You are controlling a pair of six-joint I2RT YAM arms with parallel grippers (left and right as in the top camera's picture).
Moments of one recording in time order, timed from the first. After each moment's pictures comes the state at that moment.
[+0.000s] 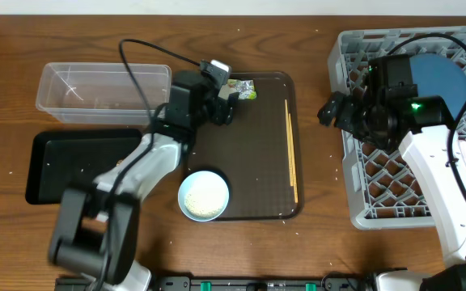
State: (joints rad) left arm -0.32 1.76 0.96 0.21 0.17 0.07; right arm 0.15 1.50 1.31 -0.96 -0.14 0.56
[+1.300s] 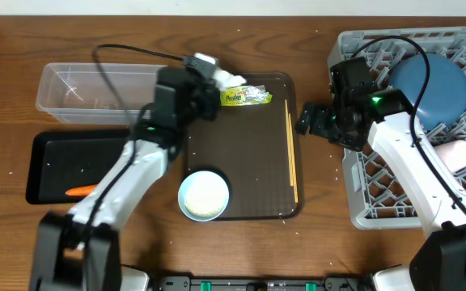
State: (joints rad) left arm -0.26 1.55 0.96 0.08 0.16 0.00; right arm 0.27 1.62 1.31 -0.95 -0.13 0.56
